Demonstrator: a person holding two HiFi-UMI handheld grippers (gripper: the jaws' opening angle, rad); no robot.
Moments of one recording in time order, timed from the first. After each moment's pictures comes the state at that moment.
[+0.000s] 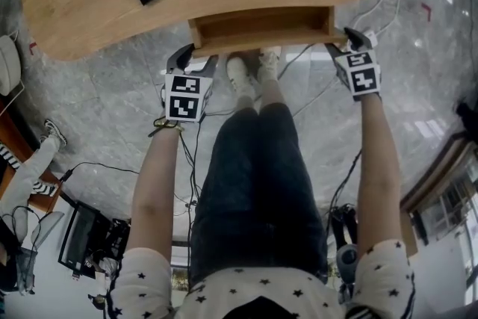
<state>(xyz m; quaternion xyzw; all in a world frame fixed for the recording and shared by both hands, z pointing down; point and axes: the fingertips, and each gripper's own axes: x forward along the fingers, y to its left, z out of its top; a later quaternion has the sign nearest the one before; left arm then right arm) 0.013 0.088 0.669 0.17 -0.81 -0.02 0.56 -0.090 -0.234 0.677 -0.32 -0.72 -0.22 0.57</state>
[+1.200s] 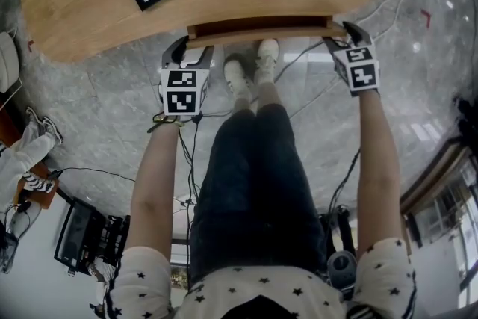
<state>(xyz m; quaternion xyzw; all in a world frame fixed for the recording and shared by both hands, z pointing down) -0.026 0.100 0.667 0.13 -0.83 -0.03 0.54 -0.129 -0.222 0.675 -0.33 -0.73 -0.22 0.56</state>
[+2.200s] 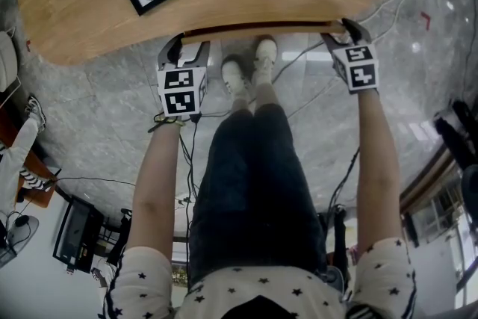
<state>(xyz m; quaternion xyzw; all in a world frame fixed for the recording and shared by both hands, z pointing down) -0.045 0.109 0.667 0.08 -0.84 -0.05 0.53 -0.151 -0.214 0.676 -0.33 -0.74 -0.21 0.54</state>
